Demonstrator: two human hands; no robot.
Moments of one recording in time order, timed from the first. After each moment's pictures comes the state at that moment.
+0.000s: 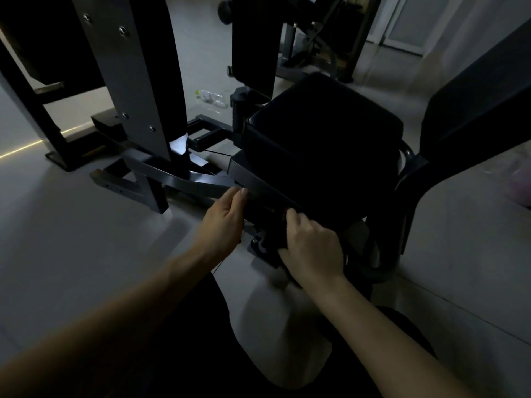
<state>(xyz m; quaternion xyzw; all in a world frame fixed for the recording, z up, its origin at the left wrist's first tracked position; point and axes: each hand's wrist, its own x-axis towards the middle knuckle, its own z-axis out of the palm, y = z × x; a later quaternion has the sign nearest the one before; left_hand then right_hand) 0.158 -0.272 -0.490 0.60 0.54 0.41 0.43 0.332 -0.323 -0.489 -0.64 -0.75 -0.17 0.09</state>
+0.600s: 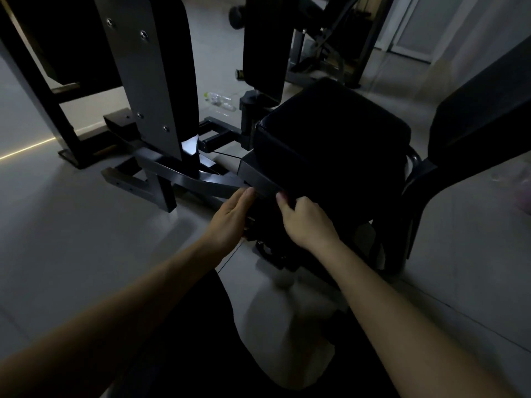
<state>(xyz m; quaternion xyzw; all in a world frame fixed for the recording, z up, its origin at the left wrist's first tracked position) 0.151 -0.274 -0.484 0.53 0.48 0.42 0.56 0.315 -0.280 -0.449 -0.71 -0.63 0.23 0.19</state>
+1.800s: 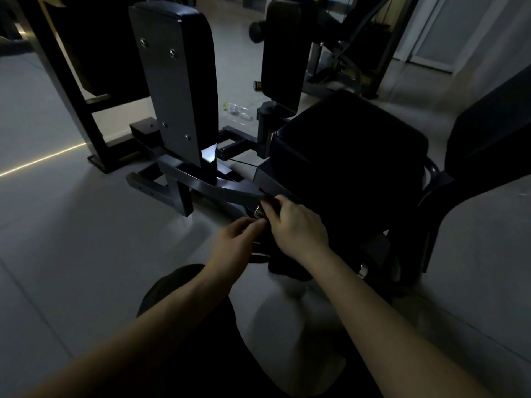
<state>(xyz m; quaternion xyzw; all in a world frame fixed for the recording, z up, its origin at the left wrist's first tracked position) 0.145 -0.321 -0.475 0.44 0.52 0.43 0.59 0.280 -0.285 -0.444 -0.63 -0.74 0.14 0.18</state>
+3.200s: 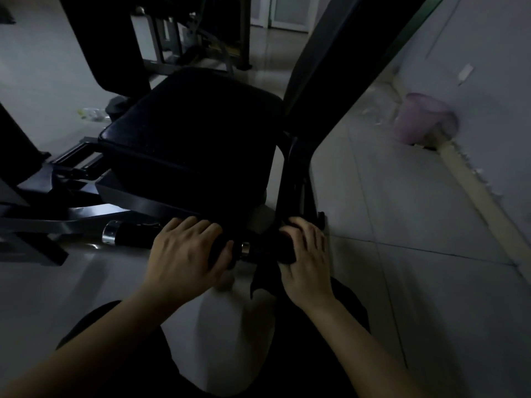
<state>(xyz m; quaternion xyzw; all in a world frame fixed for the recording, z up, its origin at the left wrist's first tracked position) 0.243 -0.295 -0.492 0.91 0.34 0.22 -0.05 0.457 -0.399 -0.539 -0.74 -0.59 -0.04 0.32</state>
